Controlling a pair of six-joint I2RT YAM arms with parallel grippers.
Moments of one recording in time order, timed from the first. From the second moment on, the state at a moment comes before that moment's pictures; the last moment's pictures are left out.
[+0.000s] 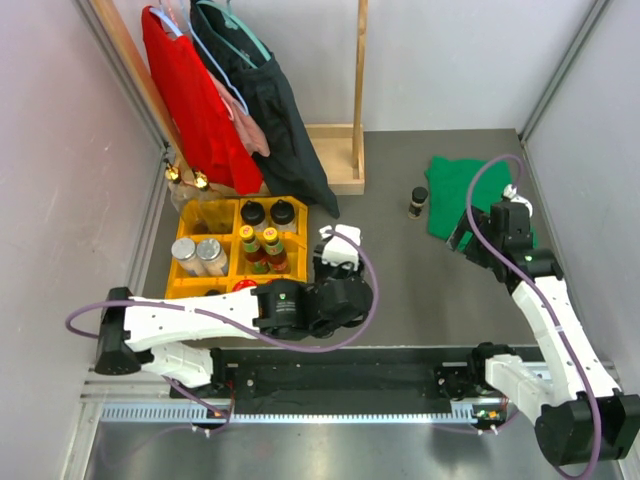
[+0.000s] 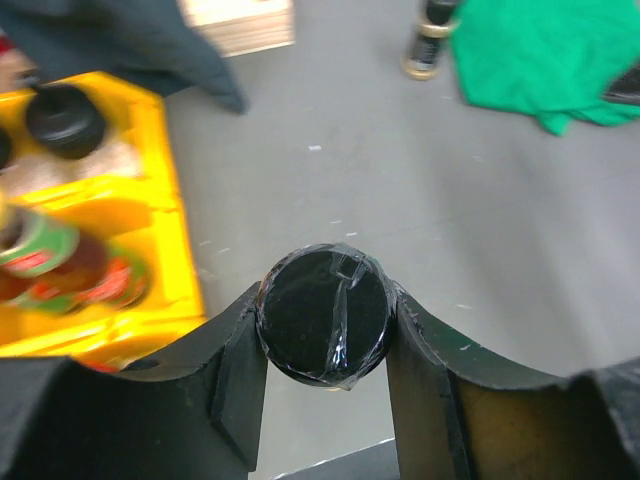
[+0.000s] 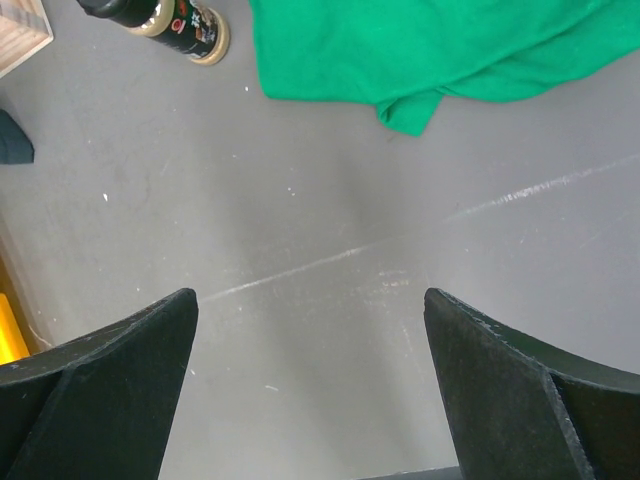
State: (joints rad) left arm -1.41 1.34 1.20 -0.53 -0.97 -0.68; right arm 0.09 0.92 0.85 -0.69 0.10 0.53
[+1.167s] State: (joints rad) left arm -1.18 1.14 1.38 -1.28 -1.24 -1.13; right arm 0.09 0.92 0.84 -0.67 0.08 0.52
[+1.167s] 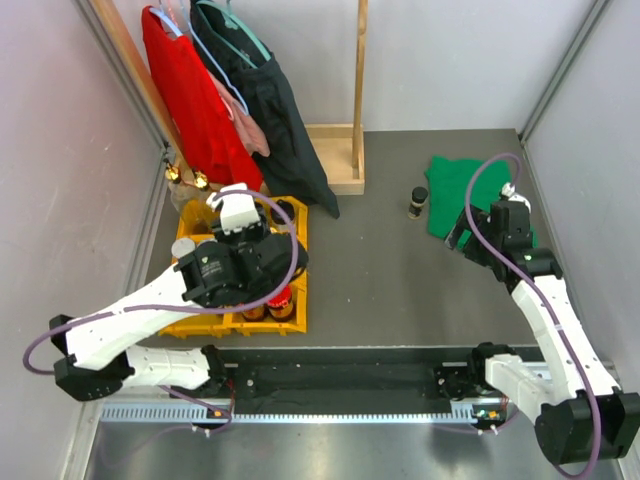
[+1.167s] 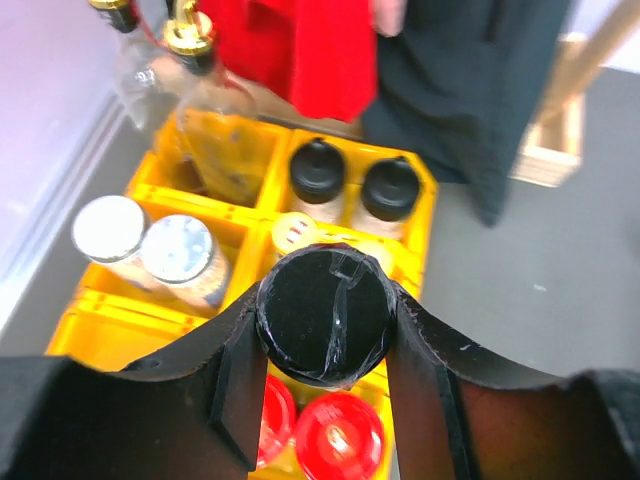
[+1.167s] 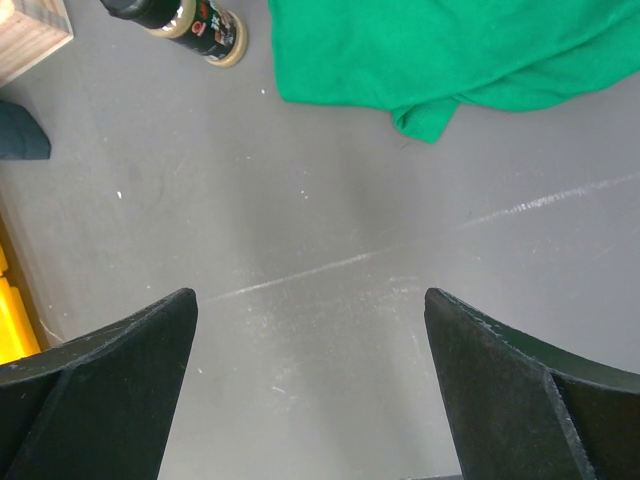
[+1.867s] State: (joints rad) left arm -0.81 1.21 1.34 -1.14 -1.13 -1.01; right arm 0.09 0.94 0.84 -0.67 0.08 0.52
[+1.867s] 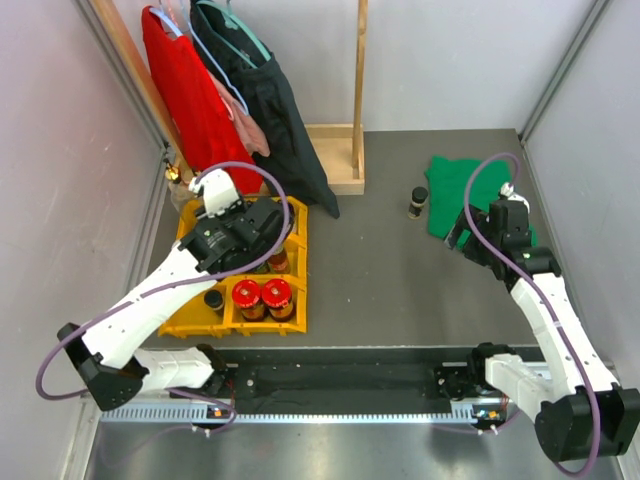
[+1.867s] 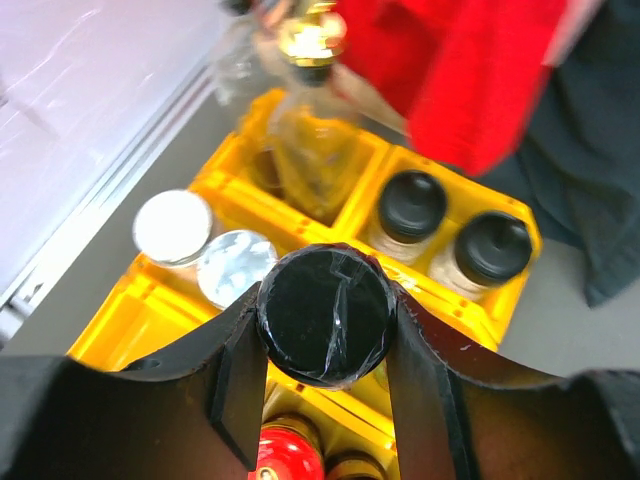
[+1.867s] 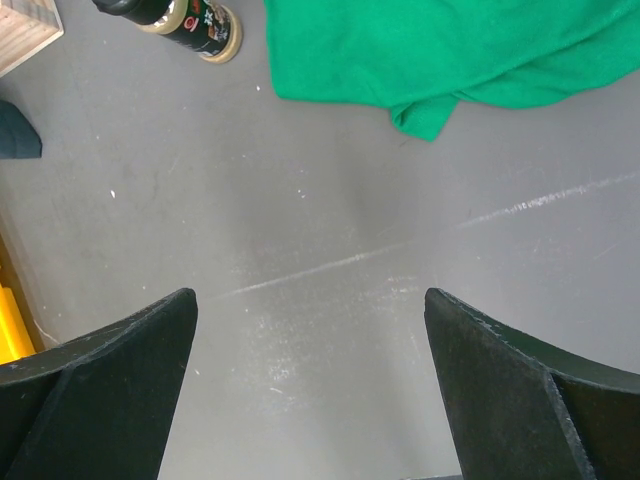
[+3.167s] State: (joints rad) left arm -0.63 0.99 0.98 -1.34 -1.13 -1.60; right arm 0.09 0.95 0.84 -0.66 0.08 0.52
